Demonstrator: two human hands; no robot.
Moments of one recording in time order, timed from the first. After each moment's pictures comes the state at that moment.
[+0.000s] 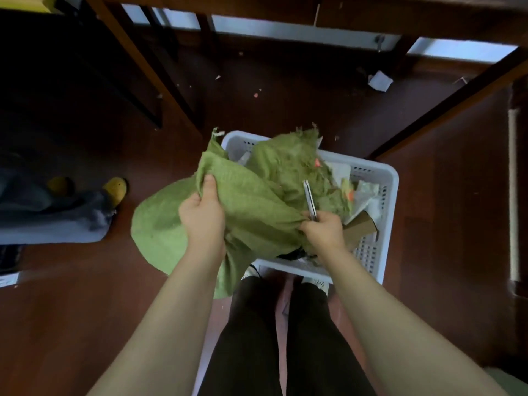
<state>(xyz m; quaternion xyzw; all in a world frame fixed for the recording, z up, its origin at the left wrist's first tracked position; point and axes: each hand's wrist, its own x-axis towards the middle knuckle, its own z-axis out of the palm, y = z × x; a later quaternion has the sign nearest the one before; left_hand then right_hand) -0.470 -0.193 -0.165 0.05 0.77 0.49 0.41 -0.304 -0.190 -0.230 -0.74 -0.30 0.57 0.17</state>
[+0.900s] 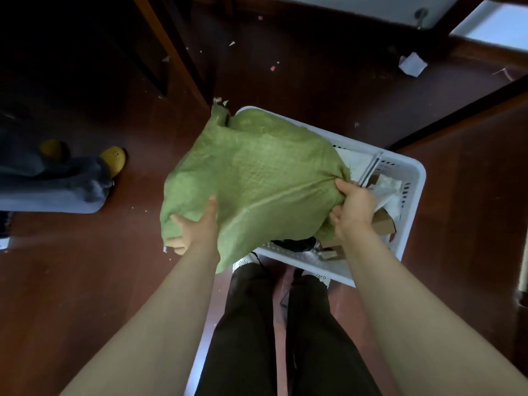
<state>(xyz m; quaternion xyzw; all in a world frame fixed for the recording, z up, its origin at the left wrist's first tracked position) -0.521 -0.228 -0.286 -0.13 0.88 0.23 0.40 -0.313 -0.147 -0.268 -0.74 -0.04 0.57 0.36</state>
